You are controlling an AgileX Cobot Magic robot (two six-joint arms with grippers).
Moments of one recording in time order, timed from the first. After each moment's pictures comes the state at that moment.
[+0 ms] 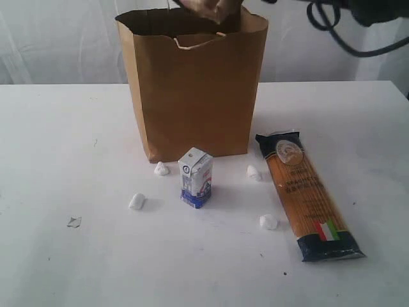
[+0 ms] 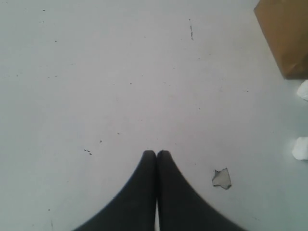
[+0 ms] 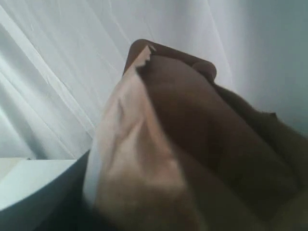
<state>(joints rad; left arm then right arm) 0.11 1.07 -0.35 1.63 -0.27 -1.68 0.48 1.61 -1.40 0.81 0.02 -0.32</state>
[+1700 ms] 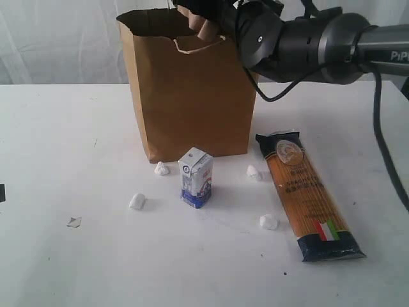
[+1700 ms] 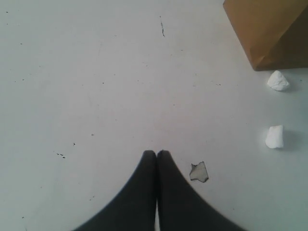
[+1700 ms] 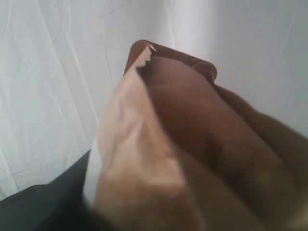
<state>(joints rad) 0.11 1.07 -0.35 1.63 -0.34 -1.65 0.55 1.92 -1.48 0.60 -0.50 -0.33</state>
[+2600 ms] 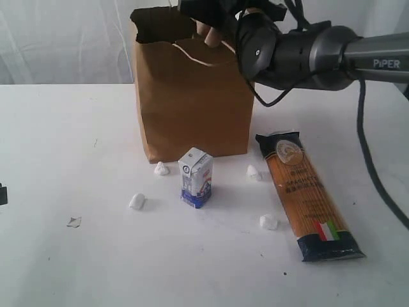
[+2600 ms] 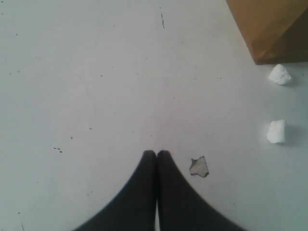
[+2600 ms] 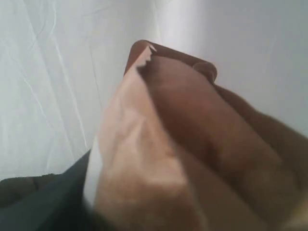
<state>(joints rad) 0.11 1.09 -0.35 1.63 -0.35 -1.65 0.53 1.98 -1.49 0.53 -0.56 -0.34</state>
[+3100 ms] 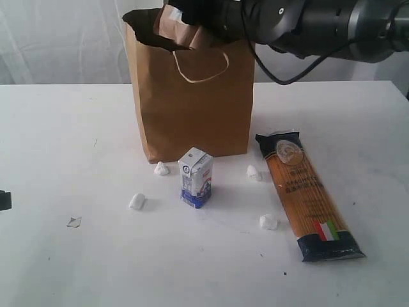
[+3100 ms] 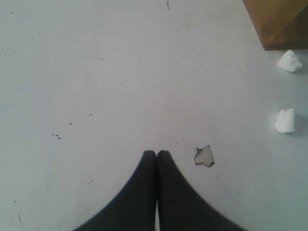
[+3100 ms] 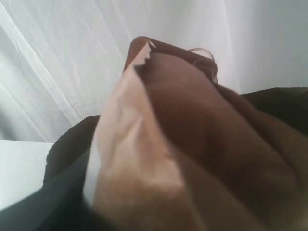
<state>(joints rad) 0.11 1.14 -0.35 1.63 -0.35 -1.64 0.53 1.86 -1.50 0.51 -0.07 -0.12</state>
